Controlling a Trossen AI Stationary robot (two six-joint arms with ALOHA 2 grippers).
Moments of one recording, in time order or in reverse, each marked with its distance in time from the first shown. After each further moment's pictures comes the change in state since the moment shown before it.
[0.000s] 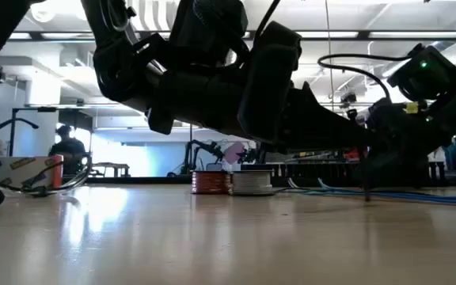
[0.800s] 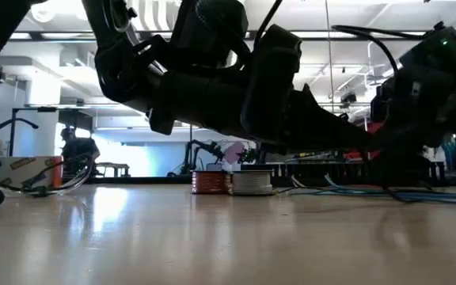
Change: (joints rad) left arm 0.007 0.000 0.000 -0.002 -0.009 -0.014; right arm 0.134 -0.170 0.009 -0.090 -0.118 0.104
